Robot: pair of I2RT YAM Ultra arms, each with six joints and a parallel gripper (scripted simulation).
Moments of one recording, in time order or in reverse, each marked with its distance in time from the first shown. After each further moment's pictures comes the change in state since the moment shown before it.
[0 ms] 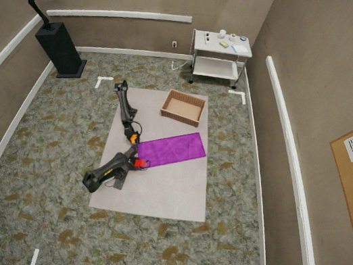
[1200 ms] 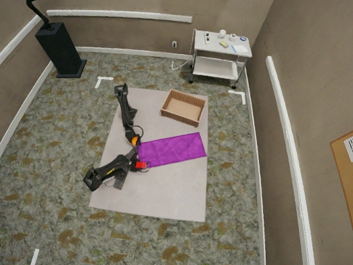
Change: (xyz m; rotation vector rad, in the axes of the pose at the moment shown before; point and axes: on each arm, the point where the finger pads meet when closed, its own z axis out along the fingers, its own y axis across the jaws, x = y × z) left arm 0.016 -0.001 0.033 -0.013 -0.018 -0.003; right arm 0.018 -0.003 0.036 0.006 -0.009 0.006
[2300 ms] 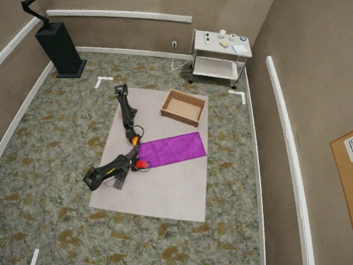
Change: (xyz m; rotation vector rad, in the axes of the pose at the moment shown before) left arm -0.005 0.003 0.003 0.000 -0.026 -0.012; right arm -0.007 0.008 0.003 -0.032 -0.031 0.010
